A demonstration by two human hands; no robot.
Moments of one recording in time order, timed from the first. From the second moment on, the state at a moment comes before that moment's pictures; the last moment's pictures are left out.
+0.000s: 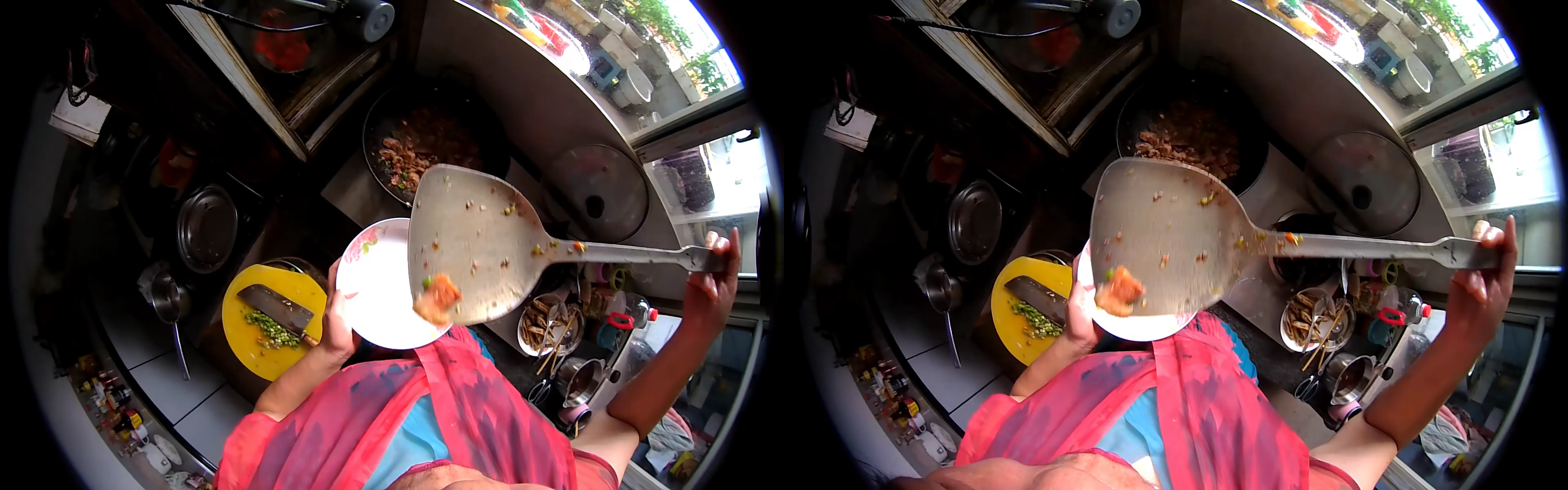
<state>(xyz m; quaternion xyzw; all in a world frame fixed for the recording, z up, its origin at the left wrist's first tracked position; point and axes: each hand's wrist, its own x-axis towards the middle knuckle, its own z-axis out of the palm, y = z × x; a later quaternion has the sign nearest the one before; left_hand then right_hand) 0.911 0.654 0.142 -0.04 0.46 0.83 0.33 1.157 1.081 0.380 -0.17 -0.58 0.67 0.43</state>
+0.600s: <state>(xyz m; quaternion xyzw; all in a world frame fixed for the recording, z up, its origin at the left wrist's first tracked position) 0.916 0.652 0.148 -0.02 0.47 0.81 0.35 1.180 1.052 0.430 -0.13 -0.72 0.59 0.36</state>
